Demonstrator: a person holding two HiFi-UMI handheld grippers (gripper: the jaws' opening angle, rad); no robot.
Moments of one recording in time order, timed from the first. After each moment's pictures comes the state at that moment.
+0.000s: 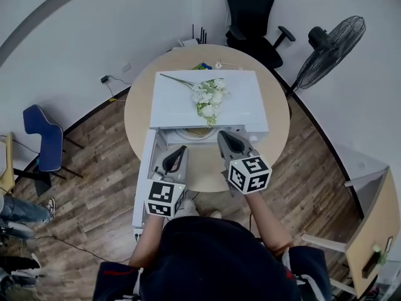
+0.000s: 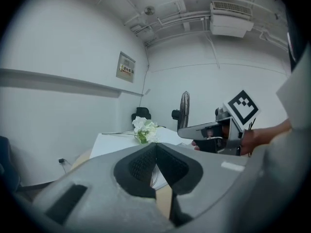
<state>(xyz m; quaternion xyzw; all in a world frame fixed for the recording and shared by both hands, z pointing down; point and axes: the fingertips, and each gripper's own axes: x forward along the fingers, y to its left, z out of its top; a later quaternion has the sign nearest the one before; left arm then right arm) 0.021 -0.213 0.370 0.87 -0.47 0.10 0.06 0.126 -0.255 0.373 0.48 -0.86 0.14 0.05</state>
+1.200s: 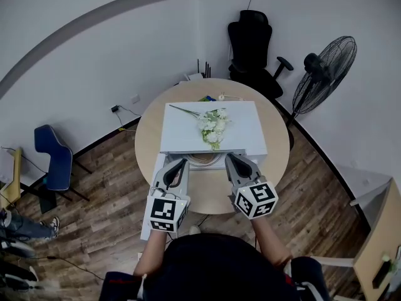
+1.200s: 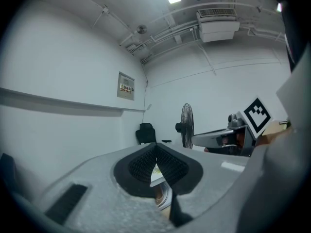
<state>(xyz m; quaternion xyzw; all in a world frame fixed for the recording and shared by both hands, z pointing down) 0.006 -0.199 0.289 0.87 -0.50 0.05 -0.03 0.131 -0.217 0.307 0.49 -0.87 0.07 -0.01</state>
